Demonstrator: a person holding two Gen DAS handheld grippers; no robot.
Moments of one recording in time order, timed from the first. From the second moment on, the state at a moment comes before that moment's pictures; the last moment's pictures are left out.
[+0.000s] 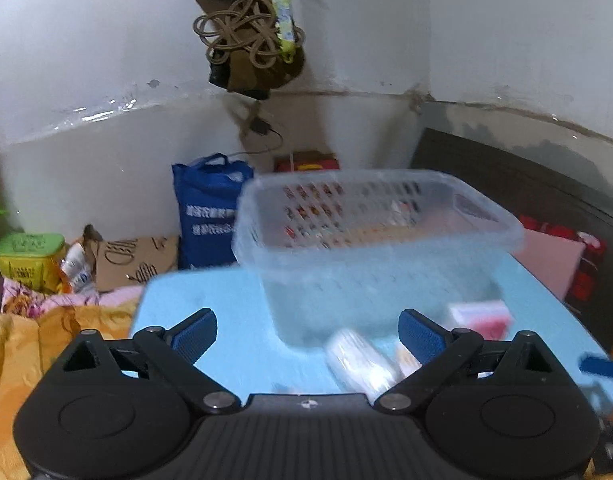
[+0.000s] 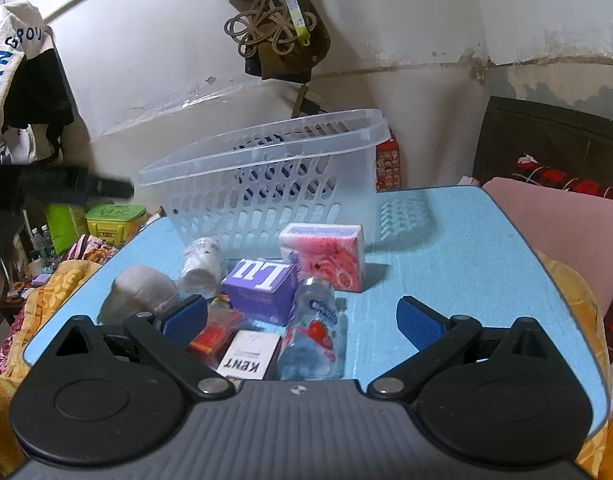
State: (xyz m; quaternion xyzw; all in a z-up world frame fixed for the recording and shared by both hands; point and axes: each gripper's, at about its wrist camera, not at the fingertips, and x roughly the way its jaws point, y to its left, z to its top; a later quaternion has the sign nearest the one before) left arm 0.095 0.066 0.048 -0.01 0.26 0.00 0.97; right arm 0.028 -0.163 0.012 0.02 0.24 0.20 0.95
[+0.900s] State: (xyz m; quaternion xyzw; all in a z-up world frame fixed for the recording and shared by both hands) left arm 0.225 0.095 0.021 -0.03 0.30 0.06 0.95; right arm 0.035 -0.169 -0.009 0.04 0.26 0.20 0.94
